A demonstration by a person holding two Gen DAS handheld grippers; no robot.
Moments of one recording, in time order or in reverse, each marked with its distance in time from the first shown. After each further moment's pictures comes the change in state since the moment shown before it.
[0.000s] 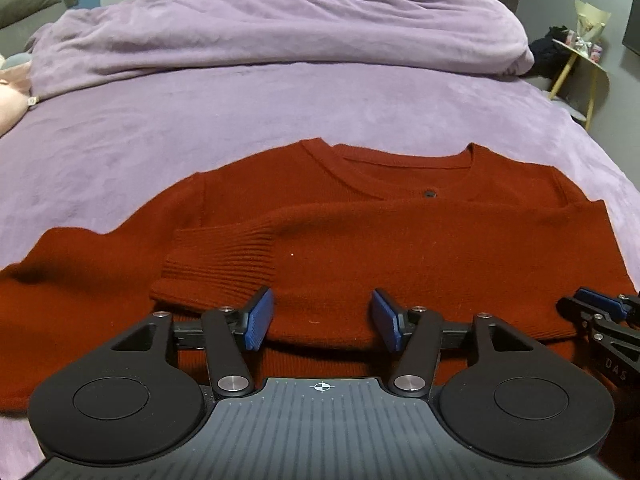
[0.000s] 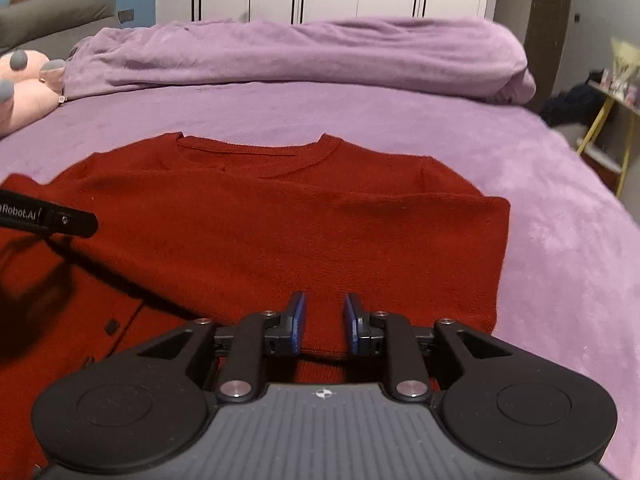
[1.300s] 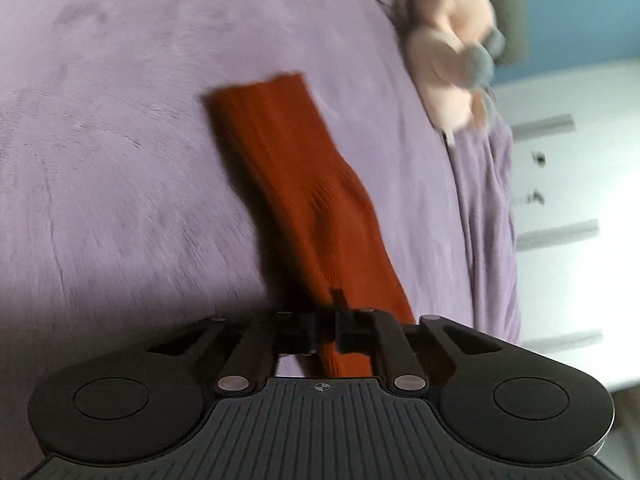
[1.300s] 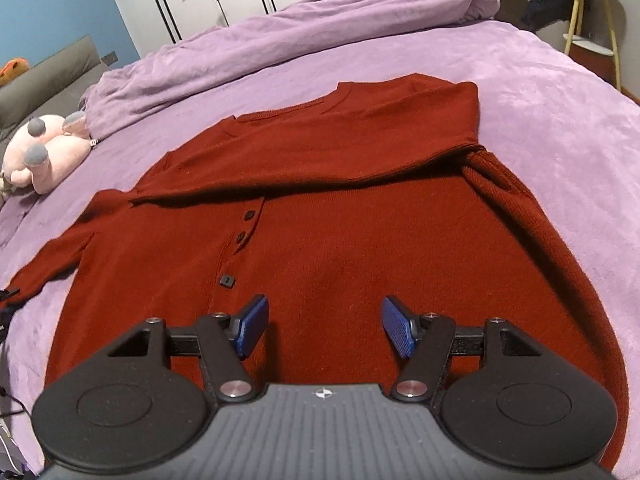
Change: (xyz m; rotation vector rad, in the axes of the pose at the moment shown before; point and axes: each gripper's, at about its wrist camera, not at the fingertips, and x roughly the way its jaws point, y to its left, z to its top) left arm -0.122 0.402 -0.206 -1.447 -0.340 -0.035; right arm -0.118 0.016 -0.065 0.303 0.107 0.149
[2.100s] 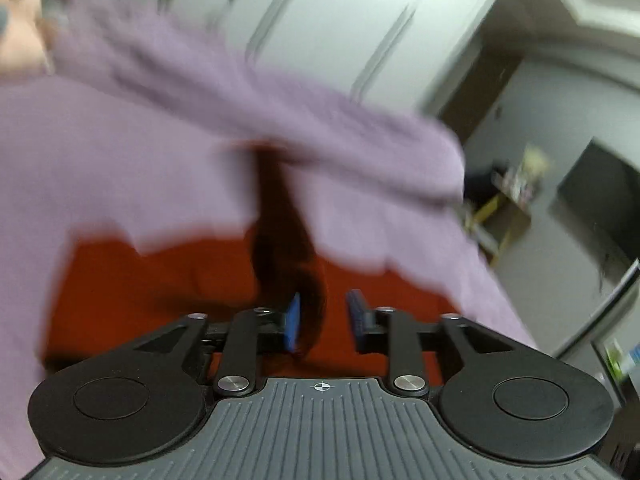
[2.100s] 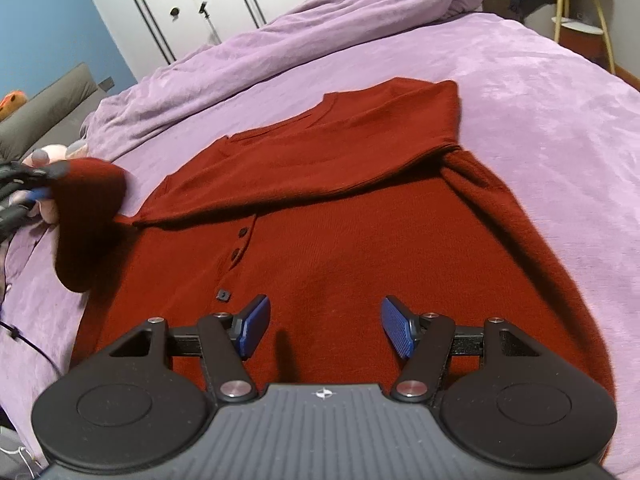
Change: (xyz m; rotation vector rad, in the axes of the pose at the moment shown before) left arm 0.009 -0.224 -0.303 1.069 0.410 -0.285; right arm -0.013 -0.026 0.005 0.091 -0.025 0.042
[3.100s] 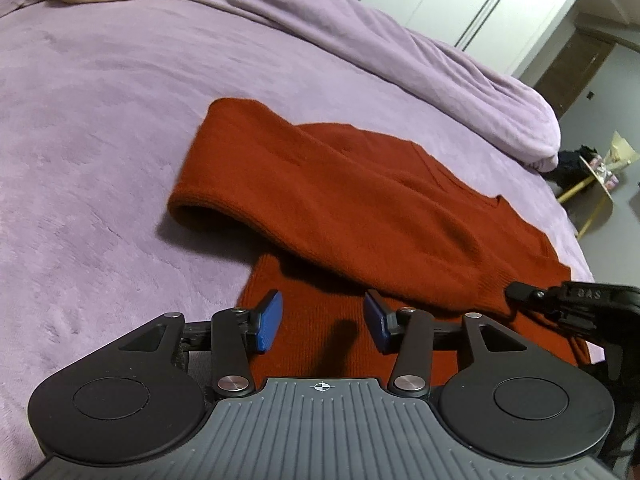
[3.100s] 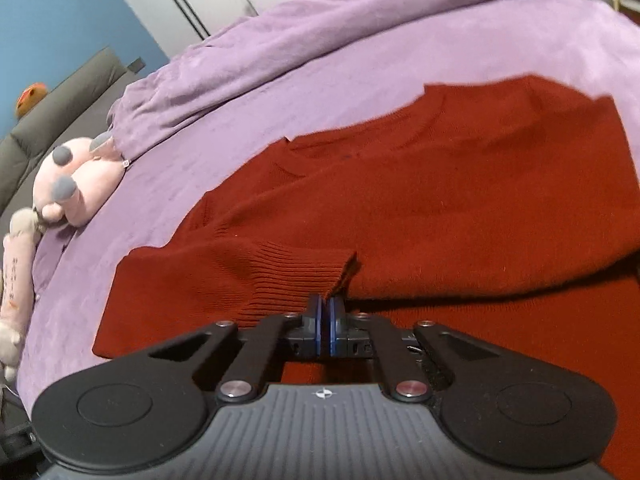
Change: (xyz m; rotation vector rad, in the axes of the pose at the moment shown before) left arm -0.021 0.059 -0.064 -0.106 0.067 0.248; right arm 0.113 0.067 0.083 -0.034 0.099 0.137
